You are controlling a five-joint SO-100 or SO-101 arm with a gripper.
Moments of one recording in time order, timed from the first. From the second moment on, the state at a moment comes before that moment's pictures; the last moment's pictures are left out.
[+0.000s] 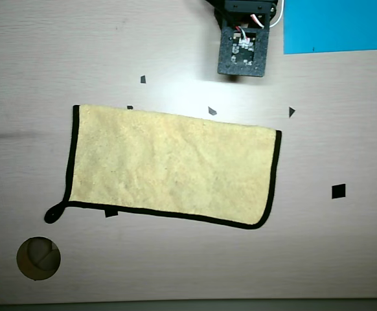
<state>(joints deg) -1.3 192.0 177.6 73.6 -85.3</state>
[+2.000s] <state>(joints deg) 34.4 86.1 116.0 16.6 -14.2</state>
